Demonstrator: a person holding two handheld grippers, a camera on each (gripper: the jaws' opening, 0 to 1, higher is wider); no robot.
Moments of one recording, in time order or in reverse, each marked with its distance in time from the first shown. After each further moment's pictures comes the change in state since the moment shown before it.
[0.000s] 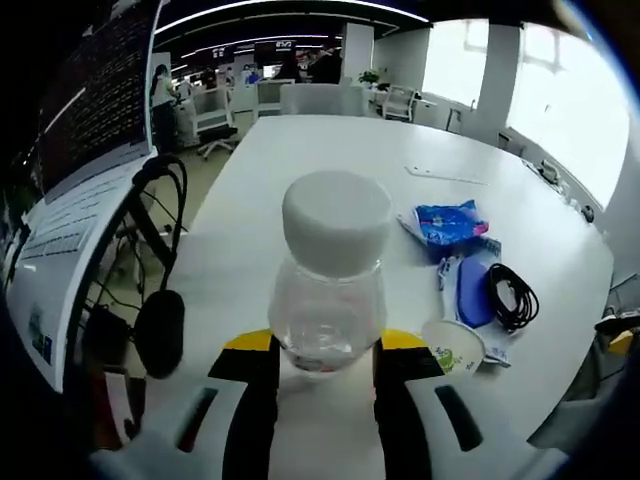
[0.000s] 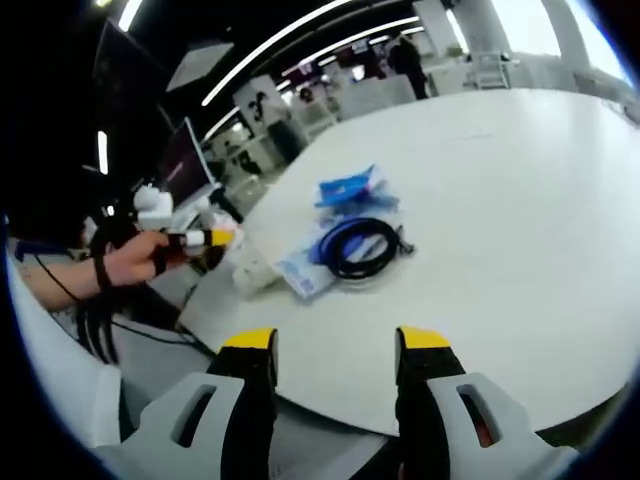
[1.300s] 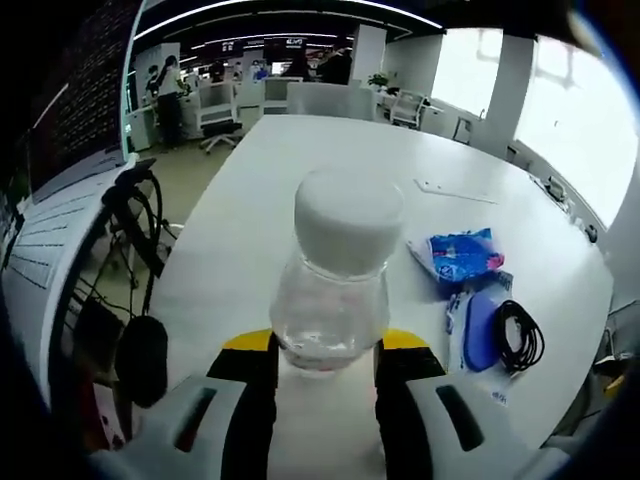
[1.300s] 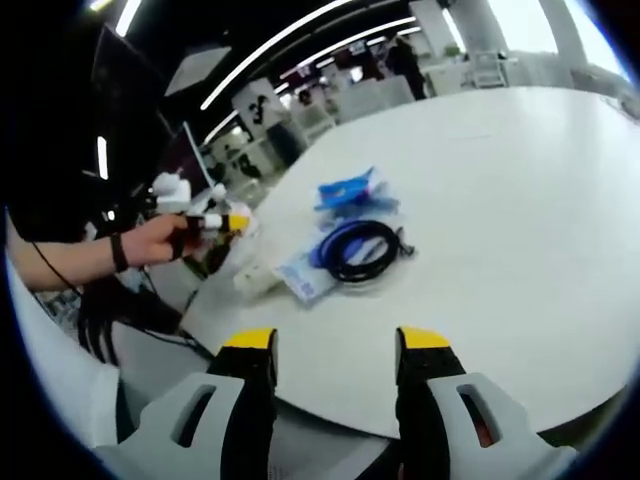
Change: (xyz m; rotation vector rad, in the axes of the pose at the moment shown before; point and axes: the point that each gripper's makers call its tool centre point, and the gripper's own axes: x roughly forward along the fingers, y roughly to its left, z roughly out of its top) left arm 0.033 -0.002 0.028 -0.052 0.007 -0.007; right arm 0.002 -0.001 0.004 0.018 -0.017 0.008
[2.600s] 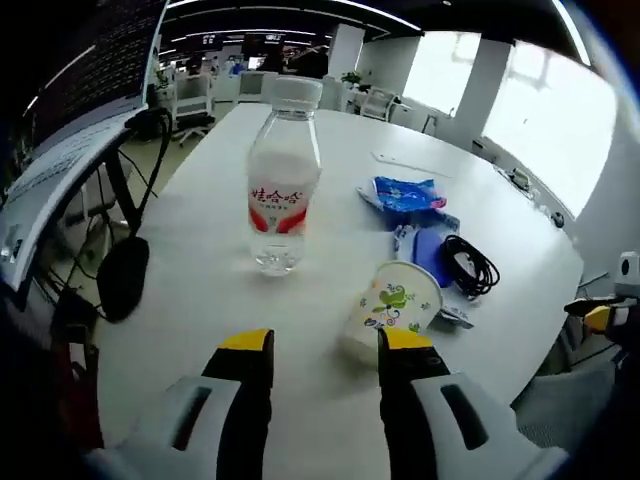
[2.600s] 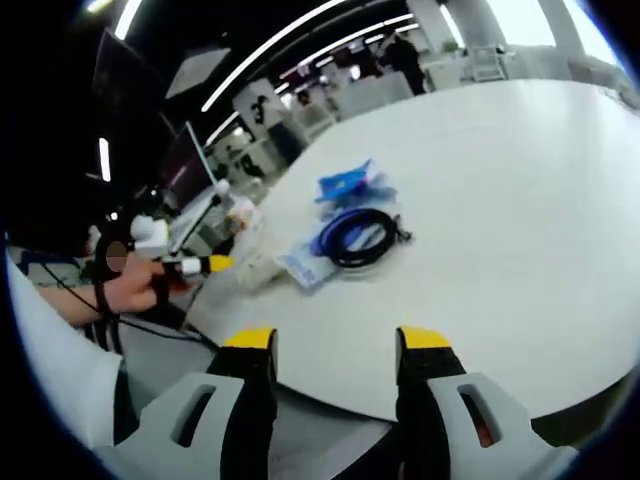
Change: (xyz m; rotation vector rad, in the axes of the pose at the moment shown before) left arm -0.064 -0.040 -0.092 0.097 0.006 -0.182; right arm -0.010 0.001 -0.017 0.017 0.013 0.020
